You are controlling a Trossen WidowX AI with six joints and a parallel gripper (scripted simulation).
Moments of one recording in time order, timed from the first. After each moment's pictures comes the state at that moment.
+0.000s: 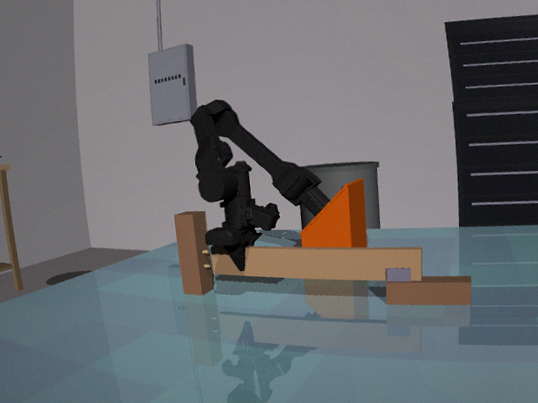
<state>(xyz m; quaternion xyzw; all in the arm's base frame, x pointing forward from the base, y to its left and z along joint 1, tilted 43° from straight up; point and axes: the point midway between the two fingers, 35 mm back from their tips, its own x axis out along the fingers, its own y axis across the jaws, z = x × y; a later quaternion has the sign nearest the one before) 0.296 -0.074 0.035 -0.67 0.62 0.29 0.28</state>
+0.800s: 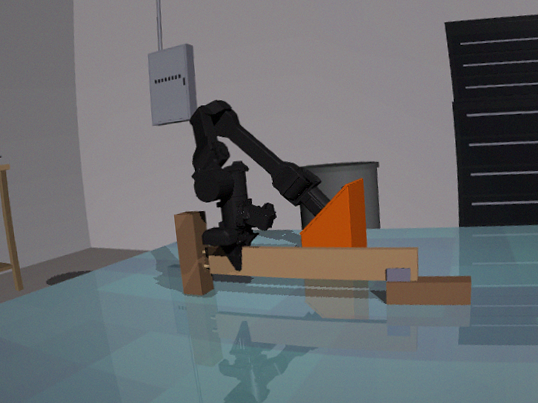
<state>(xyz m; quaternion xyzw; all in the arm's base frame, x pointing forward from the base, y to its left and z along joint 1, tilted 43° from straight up) 0.296 -0.079 0.040 -0.67 0.62 0.29 0.28</state>
